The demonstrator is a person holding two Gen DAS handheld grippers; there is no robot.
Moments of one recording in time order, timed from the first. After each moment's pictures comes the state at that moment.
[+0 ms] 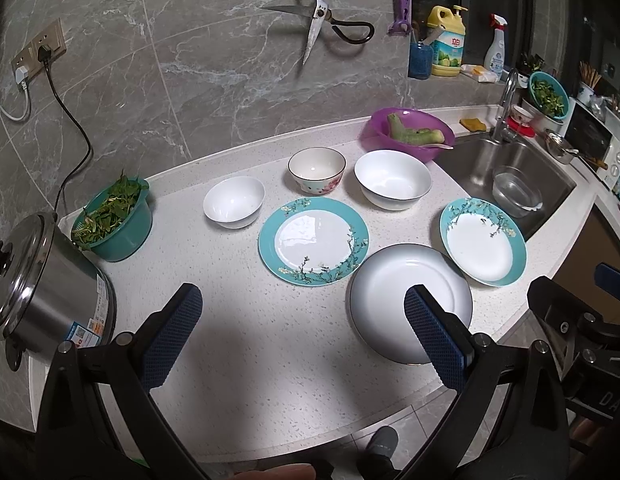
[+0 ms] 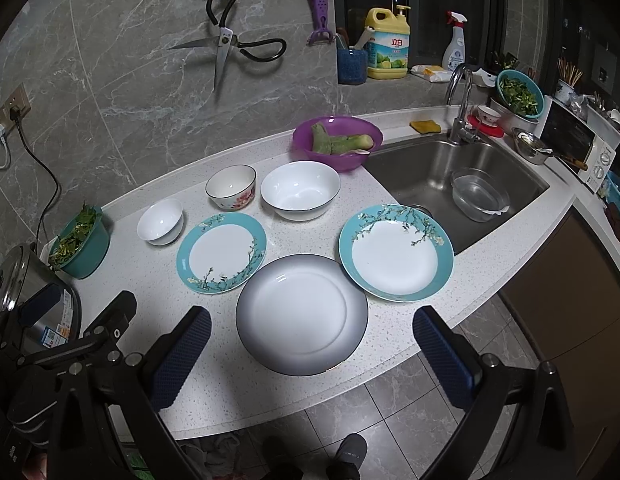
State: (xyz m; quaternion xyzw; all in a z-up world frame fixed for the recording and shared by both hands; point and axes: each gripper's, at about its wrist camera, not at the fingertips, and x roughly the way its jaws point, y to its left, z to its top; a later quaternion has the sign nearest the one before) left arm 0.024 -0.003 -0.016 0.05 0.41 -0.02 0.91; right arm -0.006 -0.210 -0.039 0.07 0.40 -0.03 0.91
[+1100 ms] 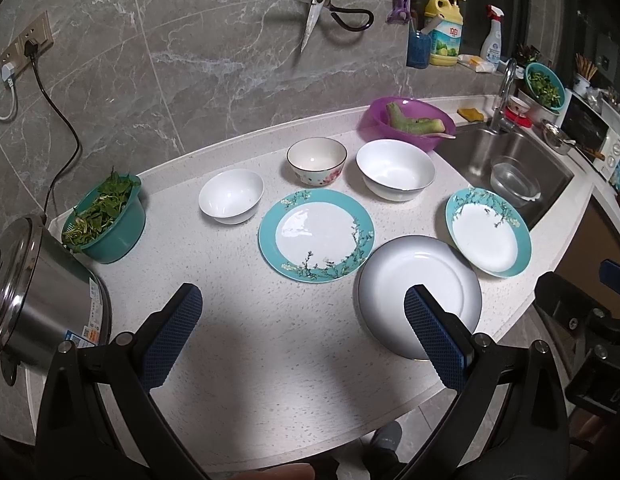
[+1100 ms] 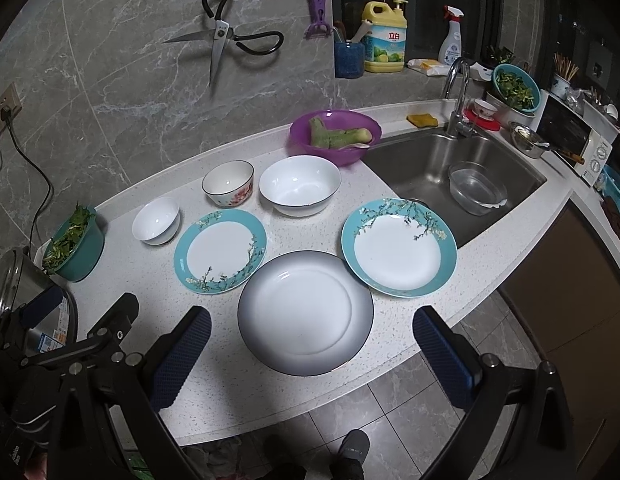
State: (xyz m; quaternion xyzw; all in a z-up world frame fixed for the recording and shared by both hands) left arm 0.048 0.014 -0.034 0.05 0.42 -0.04 0.90; right arm -0.002 -0.198 -0.043 0.07 0.41 -0.05 0.91
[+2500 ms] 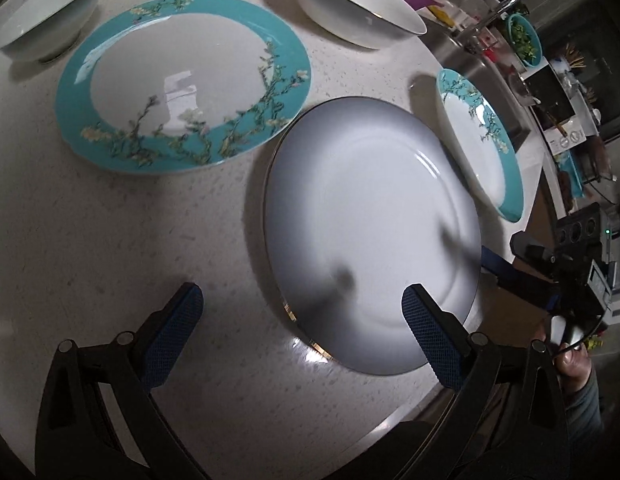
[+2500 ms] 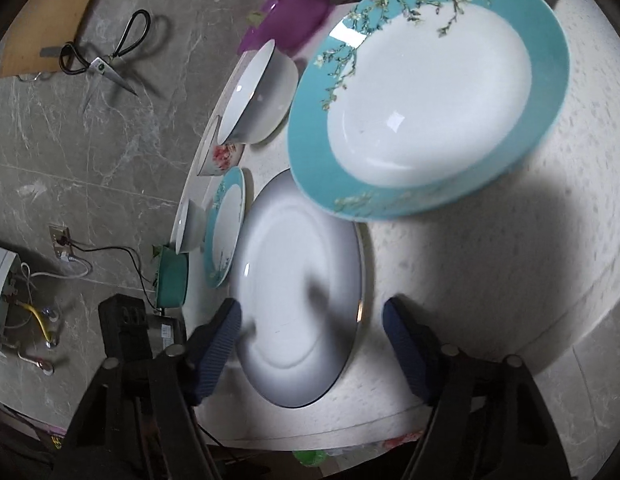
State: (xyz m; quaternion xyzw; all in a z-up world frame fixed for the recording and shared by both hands) left arm 0.178 -0.042 -0.268 -0.08 0.62 -0.20 0.76; right arm 0.088 -0.369 -0.284 0.42 0.47 0.21 0.75
